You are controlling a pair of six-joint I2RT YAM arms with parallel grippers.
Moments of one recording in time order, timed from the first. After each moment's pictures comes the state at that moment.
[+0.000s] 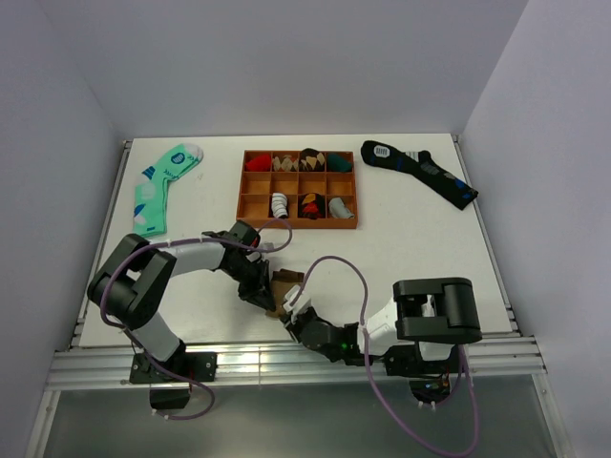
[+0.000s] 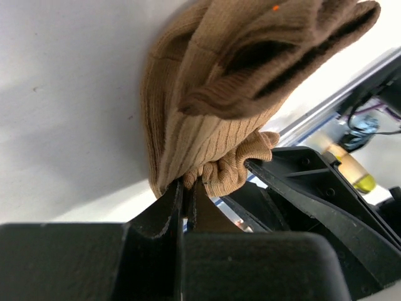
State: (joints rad) left arm -0.57 1.66 0.77 -0.49 0.64 -0.57; right arm 1.50 1.70 0.38 0.87 0.67 0.27
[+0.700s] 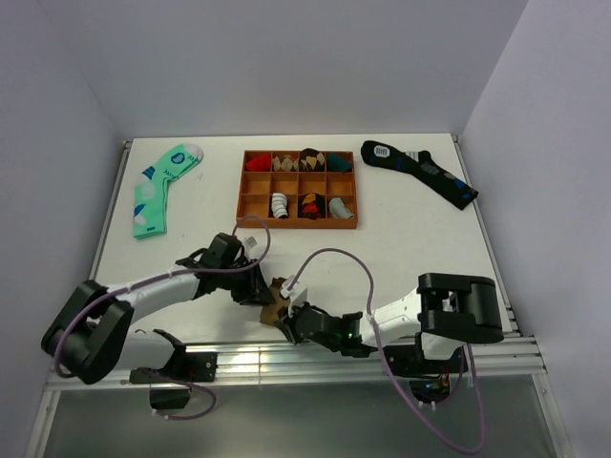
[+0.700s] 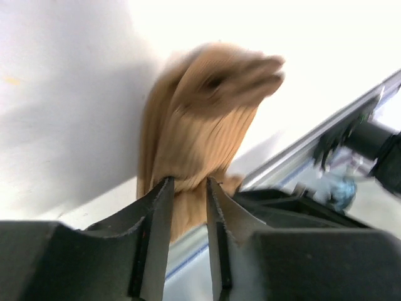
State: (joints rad) left arm -0.58 1.35 0.52 -0.20 0.51 -0.79; right arm 1.45 1.58 0.44 0.59 0.45 0.49
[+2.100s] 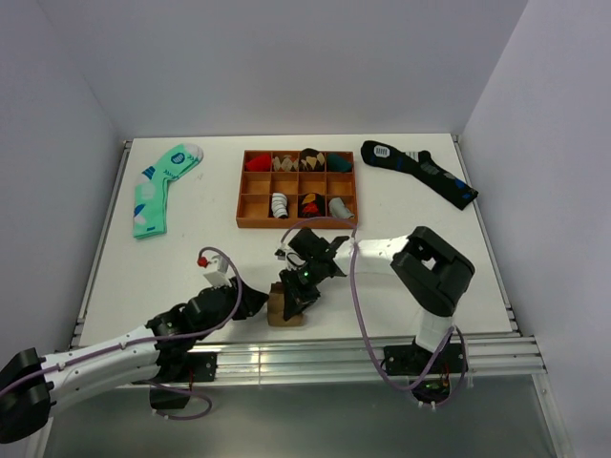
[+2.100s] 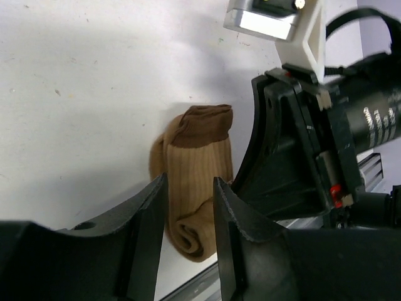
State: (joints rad) left arm -0.98 0.64 0.11 0.08 -0.28 -0.99; right arm 0.89 1.77 0.91 -0.26 -0.65 0.57
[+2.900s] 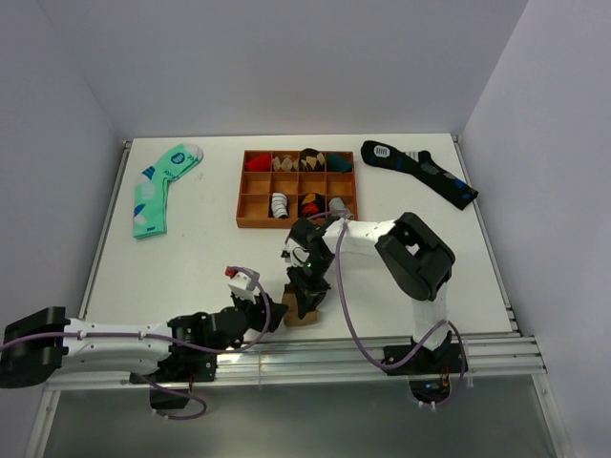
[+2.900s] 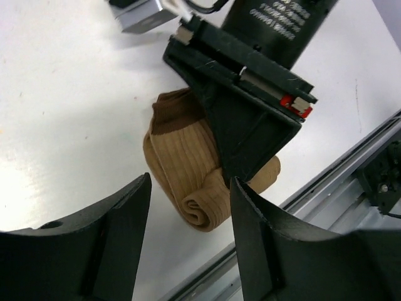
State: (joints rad) left arm -1.35 0.86 0.15 0.30 -0.59 -0.77; right arm 0.80 1.94 1.16 -0.78 -0.68 0.34
